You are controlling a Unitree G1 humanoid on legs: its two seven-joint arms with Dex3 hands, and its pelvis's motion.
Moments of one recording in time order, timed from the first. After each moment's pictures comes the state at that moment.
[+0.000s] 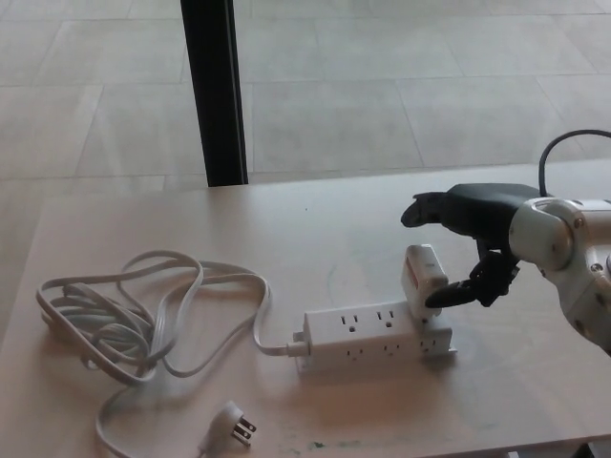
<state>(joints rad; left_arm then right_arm) 0.09 0.62 0.41 1.09 -0.12 -0.10 -0.18 -0.89 -0.60 0.67 0.31 -0.49 0.33 0.51</state>
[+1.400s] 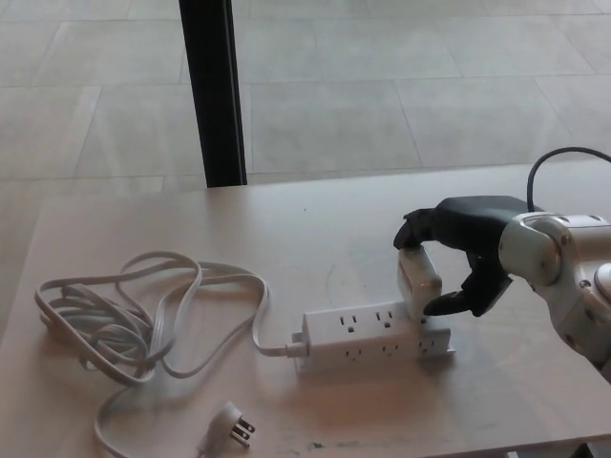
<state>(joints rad) 0.08 0.64 0.40 1.07 -0.12 -0.12 -0.17 -0.83 -0.52 0.59 0.38 -0.59 0.21 0.50</state>
